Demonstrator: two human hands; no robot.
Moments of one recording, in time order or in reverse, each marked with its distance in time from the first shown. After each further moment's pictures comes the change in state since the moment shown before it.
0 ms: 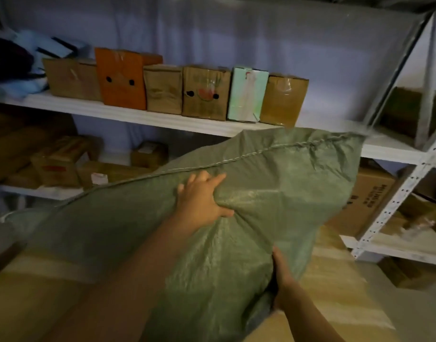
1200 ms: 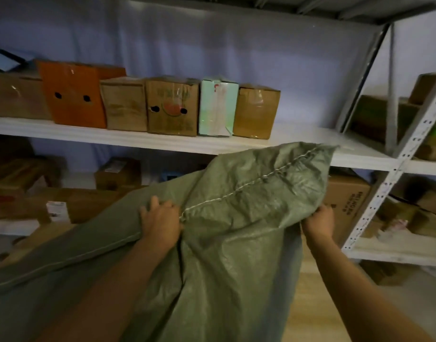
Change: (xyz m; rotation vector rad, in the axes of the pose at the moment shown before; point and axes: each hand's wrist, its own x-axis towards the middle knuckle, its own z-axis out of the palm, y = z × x) left_hand 0.073 -0.029 0.052 0.397 -0.056 -0.124; right_hand -0.030 -0.197 -0.041 -0.334 0.484 -0.845
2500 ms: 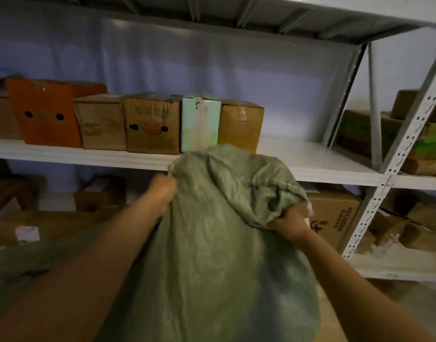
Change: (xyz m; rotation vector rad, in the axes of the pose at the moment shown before) left_hand 0.100 0.045 -0.067 -1.283 -0.134 -0.428; right_hand 0.033 -0.040 -0.001 -0.085 -0.465 -0.166
